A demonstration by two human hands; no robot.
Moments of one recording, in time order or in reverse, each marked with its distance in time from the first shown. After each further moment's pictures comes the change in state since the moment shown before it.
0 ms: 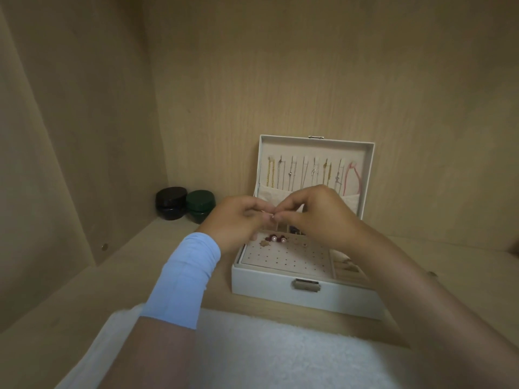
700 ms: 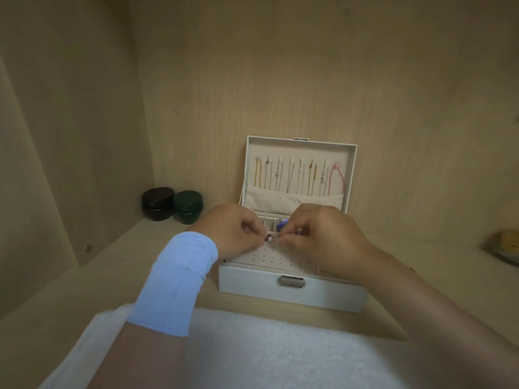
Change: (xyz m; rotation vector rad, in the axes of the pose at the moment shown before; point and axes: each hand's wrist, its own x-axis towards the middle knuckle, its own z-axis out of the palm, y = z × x) left_hand -0.006 0.010 0.005 0.402 -0.100 0.019; right_hand -0.044 0.002 -0.011 -0.332 0.005 0.007
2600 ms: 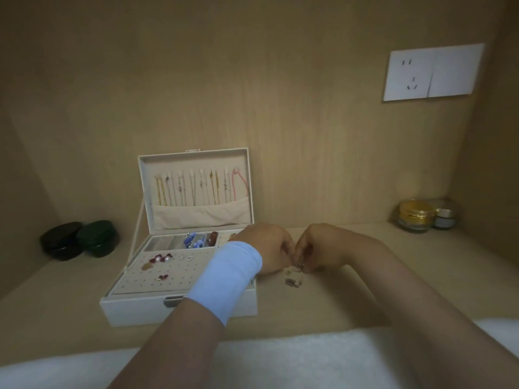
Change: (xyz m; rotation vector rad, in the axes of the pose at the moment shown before) left_hand 0.077 0.153 0.157 0.428 -0.273 0.241; right_hand -0.057 0.184 -0.061 0.006 -0.436 0.301
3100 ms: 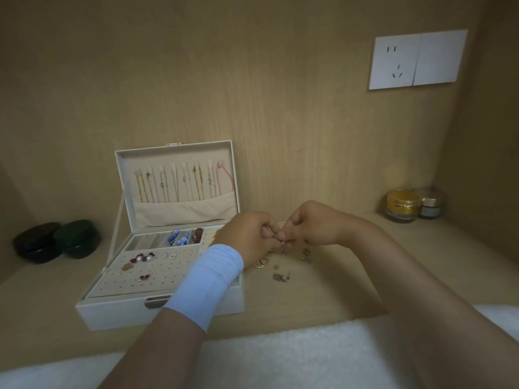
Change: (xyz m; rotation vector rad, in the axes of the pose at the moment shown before) left_hand 0.001 -0.009 0.010 -0.334 0.239 -0.019; right_hand -0.006 0.000 -0.015 0.421 0.115 -0.019
